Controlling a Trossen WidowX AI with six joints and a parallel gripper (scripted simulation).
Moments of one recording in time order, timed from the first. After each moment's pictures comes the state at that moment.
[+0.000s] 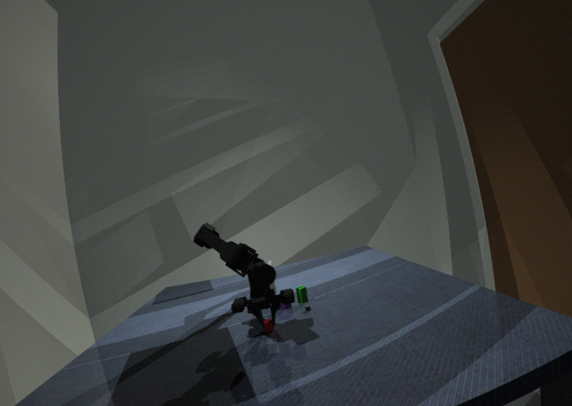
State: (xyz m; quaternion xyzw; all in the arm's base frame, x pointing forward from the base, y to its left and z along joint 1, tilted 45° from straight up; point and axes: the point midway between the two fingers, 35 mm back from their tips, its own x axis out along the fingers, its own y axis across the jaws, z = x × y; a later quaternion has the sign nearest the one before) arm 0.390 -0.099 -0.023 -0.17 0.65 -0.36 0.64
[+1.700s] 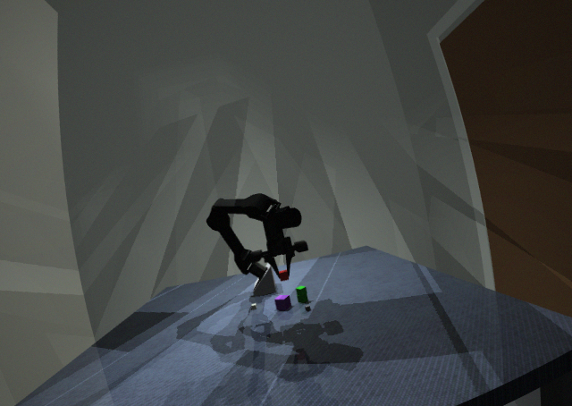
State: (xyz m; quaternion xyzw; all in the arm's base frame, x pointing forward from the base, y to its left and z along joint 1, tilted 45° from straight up) arm 0.357 0.056 0.011 -0.18 0.66 -0.35 0.64
